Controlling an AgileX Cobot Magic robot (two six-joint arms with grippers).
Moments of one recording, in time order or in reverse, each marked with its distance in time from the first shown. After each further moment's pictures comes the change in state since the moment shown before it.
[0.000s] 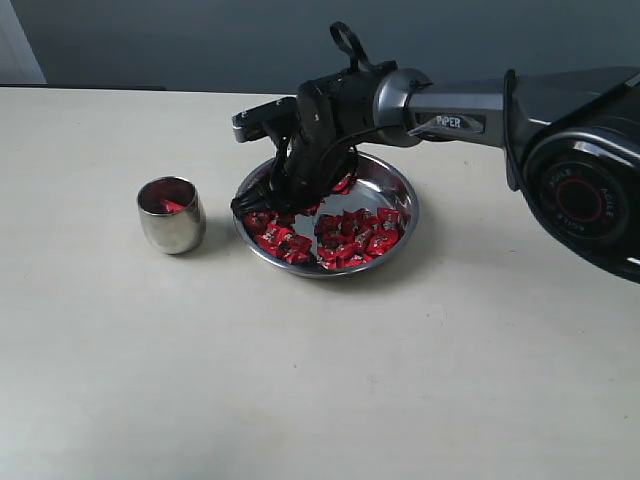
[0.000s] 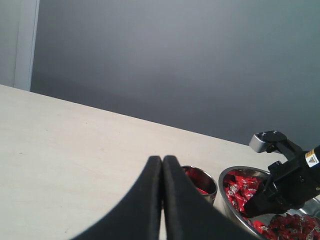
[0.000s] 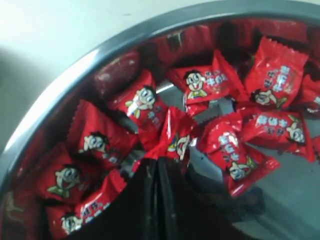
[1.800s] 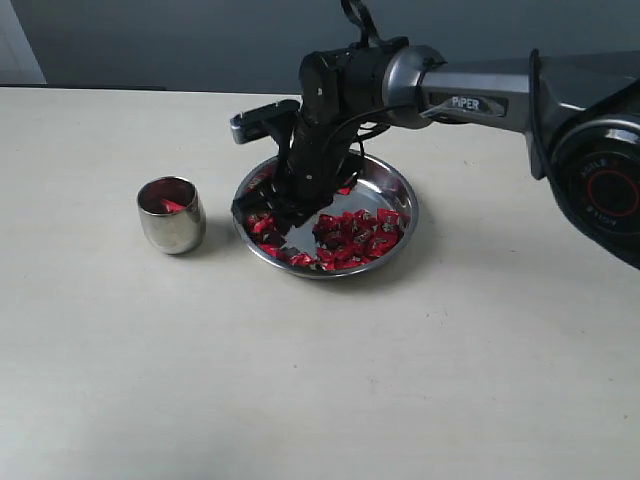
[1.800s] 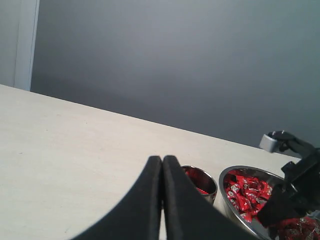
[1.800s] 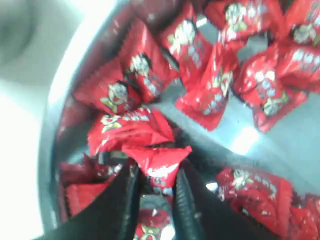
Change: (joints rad) left arm 0.000 0.000 0.000 0.000 0.000 0.000; right arm 0.000 -0.064 0.000 0.086 0.177 -0.066
